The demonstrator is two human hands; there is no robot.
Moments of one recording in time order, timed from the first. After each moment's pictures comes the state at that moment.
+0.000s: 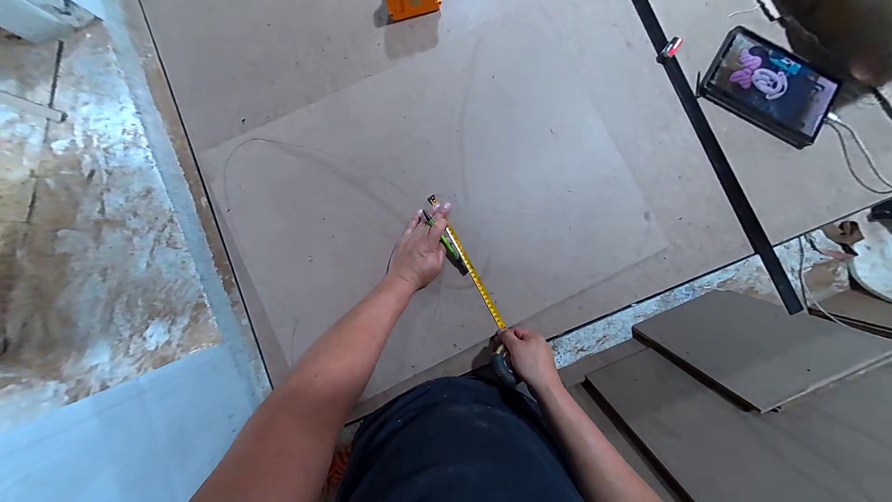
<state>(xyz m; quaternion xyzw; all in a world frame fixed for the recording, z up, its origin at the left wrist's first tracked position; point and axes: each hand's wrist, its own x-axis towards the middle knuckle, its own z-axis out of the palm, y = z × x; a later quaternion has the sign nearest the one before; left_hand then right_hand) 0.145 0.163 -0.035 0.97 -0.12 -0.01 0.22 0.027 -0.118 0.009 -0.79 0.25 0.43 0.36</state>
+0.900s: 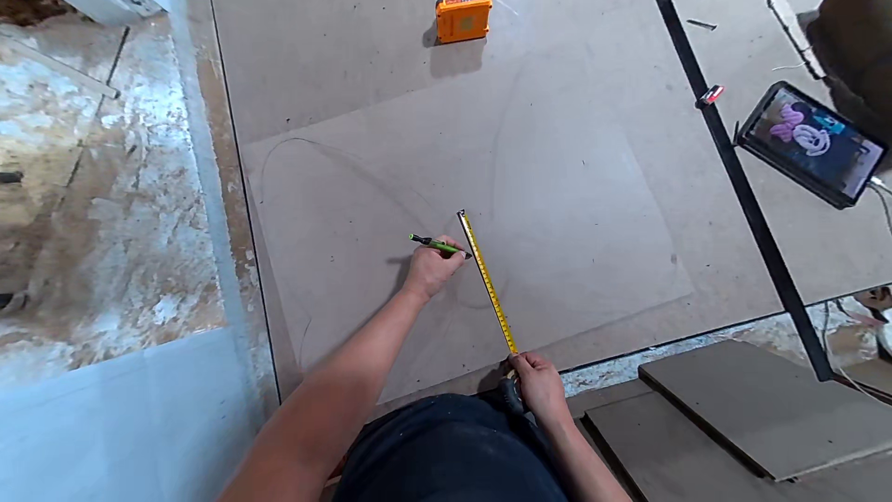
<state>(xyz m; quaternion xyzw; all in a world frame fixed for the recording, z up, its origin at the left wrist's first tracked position) 0.143 0.163 0.005 0.76 0.24 -0.12 0.59 0.022 -0.119 0.001 -0.79 0.24 0.39 0.40</state>
